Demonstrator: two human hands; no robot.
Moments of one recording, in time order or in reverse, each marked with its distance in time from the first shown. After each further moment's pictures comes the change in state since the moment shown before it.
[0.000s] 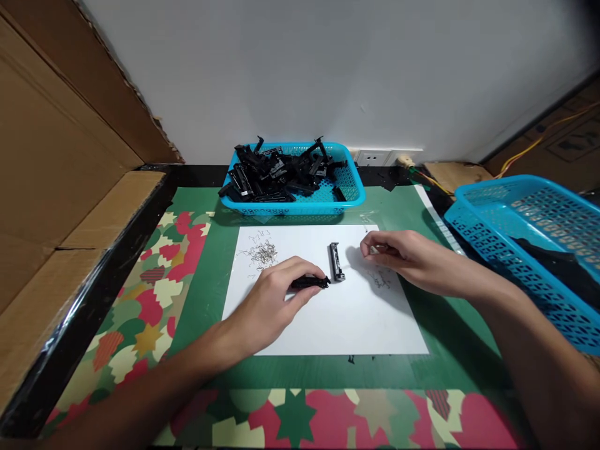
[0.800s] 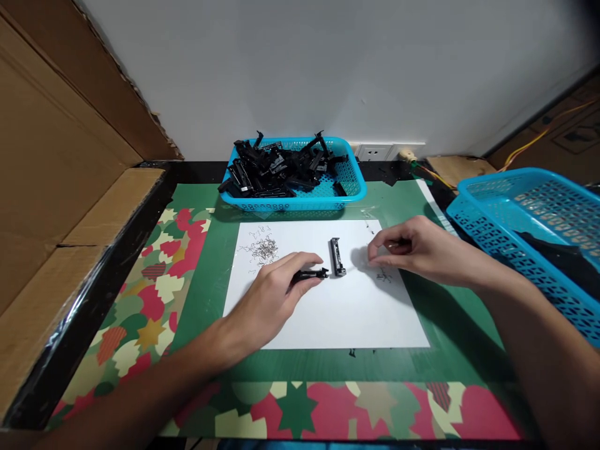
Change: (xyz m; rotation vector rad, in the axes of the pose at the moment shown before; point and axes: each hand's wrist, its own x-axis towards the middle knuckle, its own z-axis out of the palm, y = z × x) left_hand -0.003 -0.003 0.003 0.135 0.073 0.044; right_hand 0.000 0.005 -0.003 0.144 0.036 0.066
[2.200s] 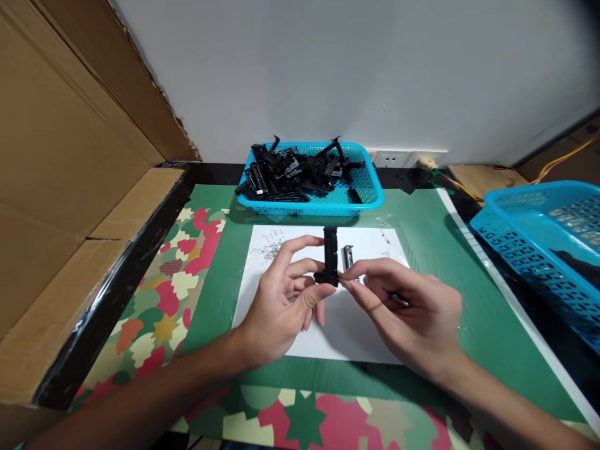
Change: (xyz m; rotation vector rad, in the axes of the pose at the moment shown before) left_hand -0.006 0.012 0.010 -0.759 0.167 -0.086; right_hand -0.016 -0.077 0.099 0.179 0.621 -0.326
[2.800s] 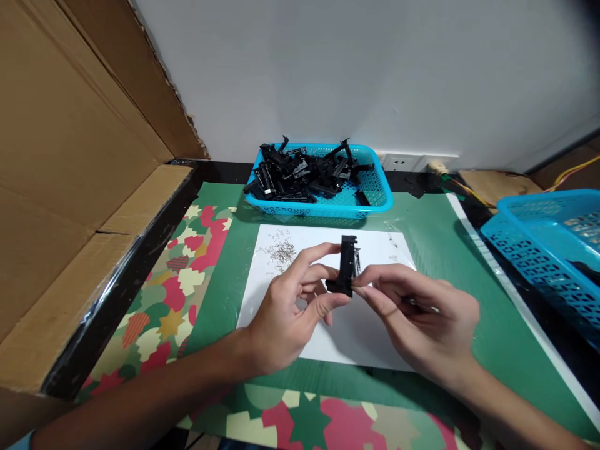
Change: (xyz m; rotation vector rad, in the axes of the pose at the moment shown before) left_hand -0.005 -0.001 0.000 0.162 -0.022 0.058; right_hand -0.002 0.005 -0.003 -0.031 0.005 0.010
